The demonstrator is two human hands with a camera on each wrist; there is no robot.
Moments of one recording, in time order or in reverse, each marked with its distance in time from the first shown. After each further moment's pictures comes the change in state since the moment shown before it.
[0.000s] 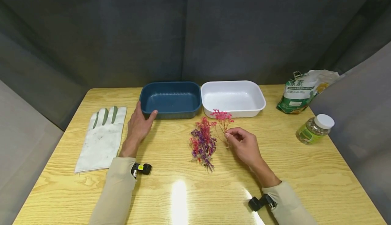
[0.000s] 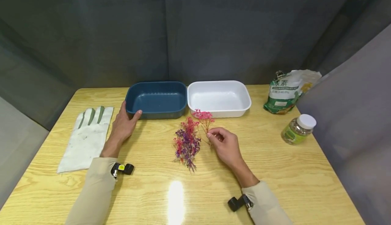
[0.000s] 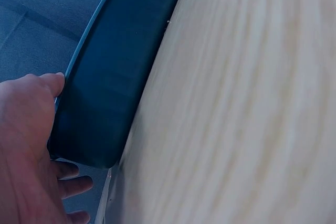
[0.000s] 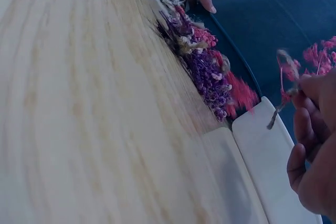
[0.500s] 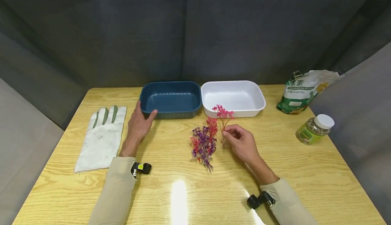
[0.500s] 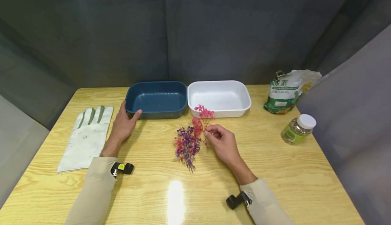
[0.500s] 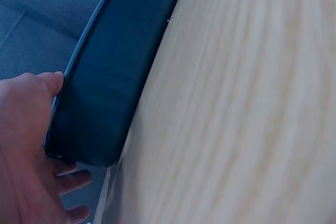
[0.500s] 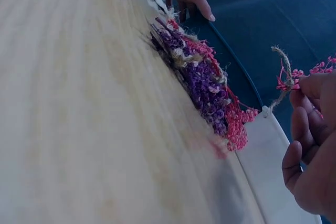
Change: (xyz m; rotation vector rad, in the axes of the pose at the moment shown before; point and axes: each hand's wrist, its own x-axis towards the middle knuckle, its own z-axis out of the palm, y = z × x) left_hand 0.001 0.000 -0.001 -0.044 0.009 -0.002; right_hand 0.016 0.034 0.010 0.082 -0.034 0.008
